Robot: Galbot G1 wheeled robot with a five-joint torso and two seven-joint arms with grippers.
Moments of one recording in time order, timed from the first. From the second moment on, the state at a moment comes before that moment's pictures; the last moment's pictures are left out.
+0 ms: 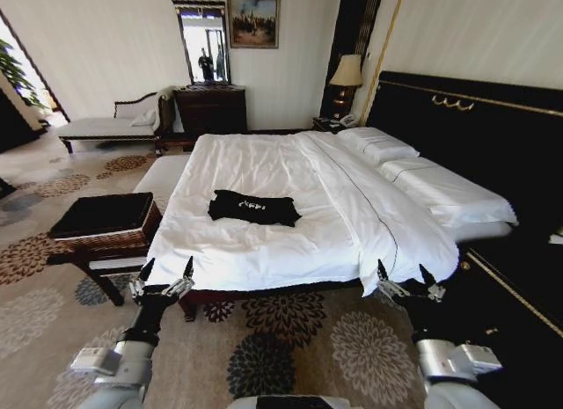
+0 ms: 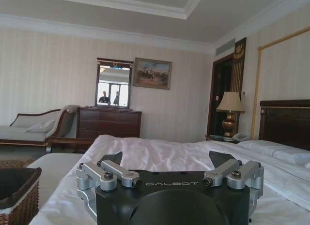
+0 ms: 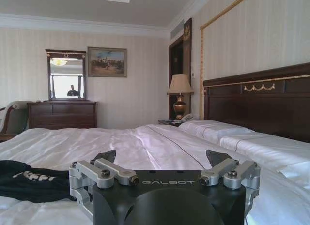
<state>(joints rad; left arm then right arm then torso) 1.89 -1.36 -0.74 -2.50 -0.38 0.03 0.02 -1.96 1.33 0.80 2.44 0.37 0.04 0.11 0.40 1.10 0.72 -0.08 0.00</state>
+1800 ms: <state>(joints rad) 1.84 -1.40 -0.74 -2.39 -0.44 -0.07 0.07 -1.73 1.25 0.61 2.23 0.30 0.19 0.20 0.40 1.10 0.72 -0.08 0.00</state>
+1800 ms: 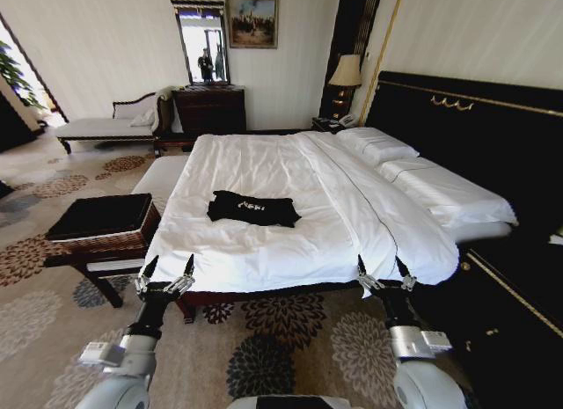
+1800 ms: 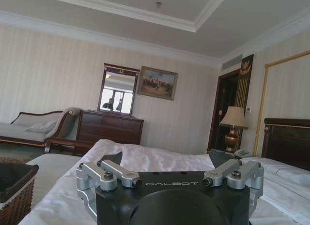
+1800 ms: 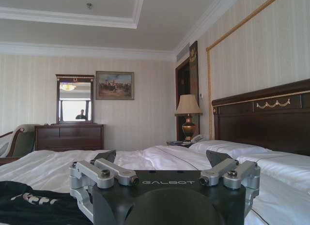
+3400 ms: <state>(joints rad) 1.91 -1.49 -0.75 -2.41 -0.39 -0.12 0.08 -1.66 1.27 0.54 2.20 0.29 0.21 0.21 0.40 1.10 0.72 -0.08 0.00</state>
